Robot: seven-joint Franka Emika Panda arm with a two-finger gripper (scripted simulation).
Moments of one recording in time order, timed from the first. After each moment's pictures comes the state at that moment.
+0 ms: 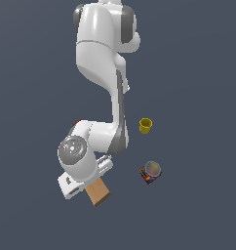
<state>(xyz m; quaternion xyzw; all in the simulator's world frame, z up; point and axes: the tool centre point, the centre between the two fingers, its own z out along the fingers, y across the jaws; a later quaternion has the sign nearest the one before) 0.157 -0.108 0.048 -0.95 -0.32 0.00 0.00</state>
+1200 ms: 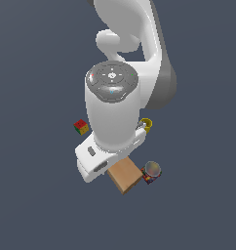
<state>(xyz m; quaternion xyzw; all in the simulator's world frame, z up) 0.146 -0.008 0.227 -0.95 -0.32 0.01 0.00</state>
